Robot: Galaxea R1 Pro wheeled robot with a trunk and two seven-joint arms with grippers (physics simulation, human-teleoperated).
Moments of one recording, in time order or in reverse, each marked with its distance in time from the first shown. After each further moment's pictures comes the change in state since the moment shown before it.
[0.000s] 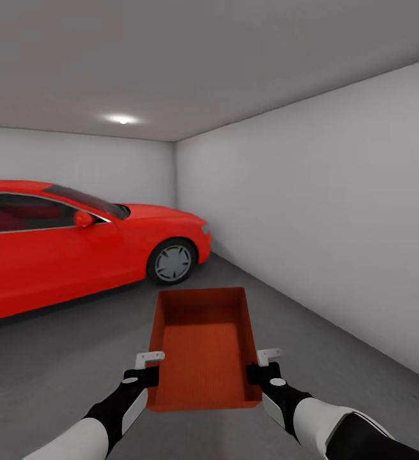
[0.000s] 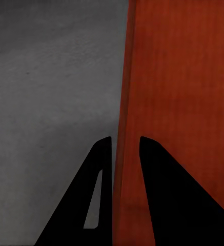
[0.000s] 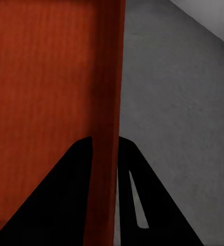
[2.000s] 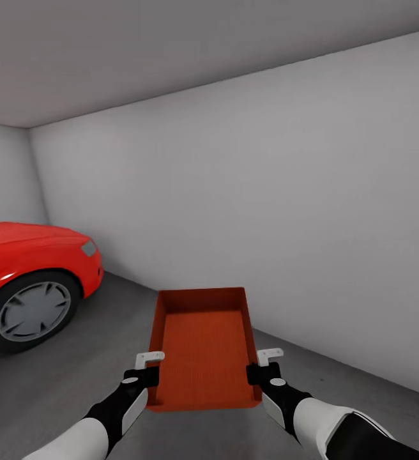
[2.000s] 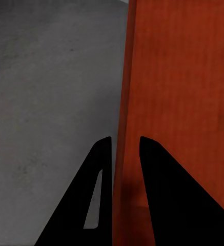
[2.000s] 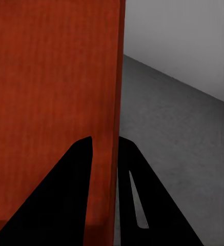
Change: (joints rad) left arm 0.000 0.000 0.000 0.000 0.000 0.000 0.001; right arm 0.000 0.000 0.000 0.000 0.000 0.000 0.000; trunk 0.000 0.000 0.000
